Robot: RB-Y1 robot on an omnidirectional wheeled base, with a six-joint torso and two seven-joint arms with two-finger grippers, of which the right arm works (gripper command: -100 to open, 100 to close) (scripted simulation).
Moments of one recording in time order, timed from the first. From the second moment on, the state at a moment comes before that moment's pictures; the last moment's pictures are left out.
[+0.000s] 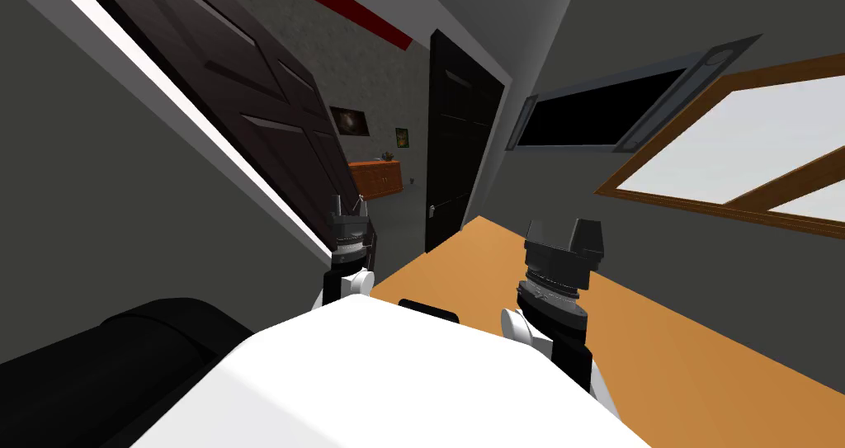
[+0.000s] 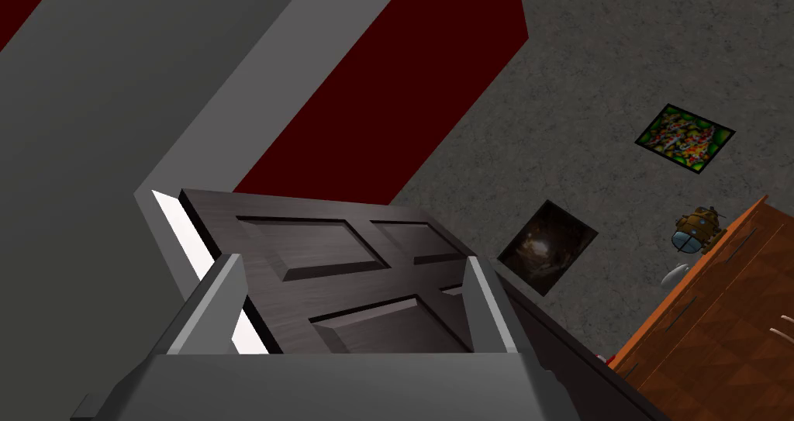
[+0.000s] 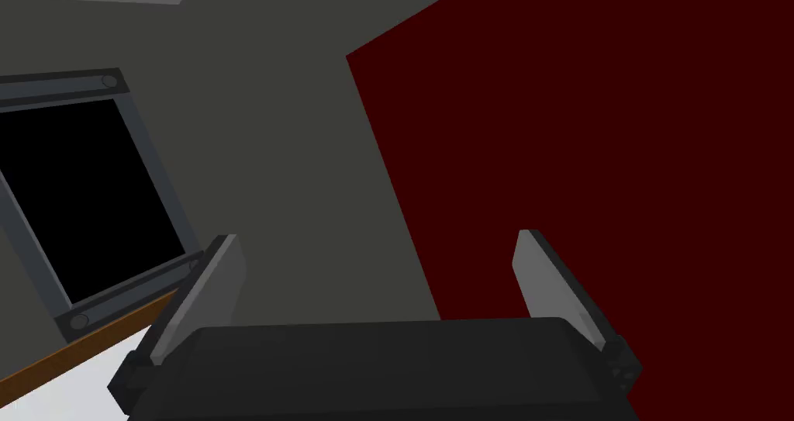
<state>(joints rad) 0.53 0.05 0.01 -2.33 0.10 -0.64 0.02</state>
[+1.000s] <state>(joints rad) 0.44 0.00 0.05 -2.12 0.08 -0.66 0.00</state>
